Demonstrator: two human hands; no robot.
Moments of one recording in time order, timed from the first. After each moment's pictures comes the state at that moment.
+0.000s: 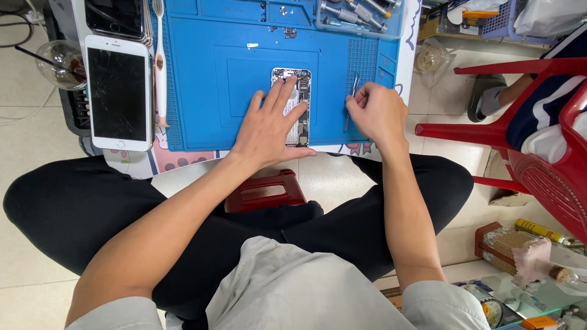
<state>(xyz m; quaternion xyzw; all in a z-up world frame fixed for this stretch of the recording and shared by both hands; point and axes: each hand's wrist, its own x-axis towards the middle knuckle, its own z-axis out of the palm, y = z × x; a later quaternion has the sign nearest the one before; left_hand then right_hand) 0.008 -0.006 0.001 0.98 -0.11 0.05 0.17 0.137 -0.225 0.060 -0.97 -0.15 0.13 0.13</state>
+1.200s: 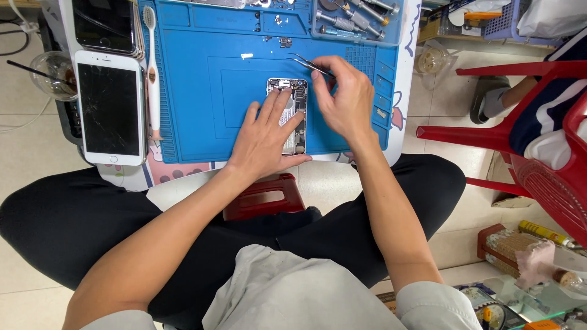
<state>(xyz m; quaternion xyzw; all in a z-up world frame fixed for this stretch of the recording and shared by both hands) 0.009 -0.006 -0.003 0.98 -0.12 0.09 0.11 0.142 -0.154 0.070 -0.91 -0.28 0.01 0.29</state>
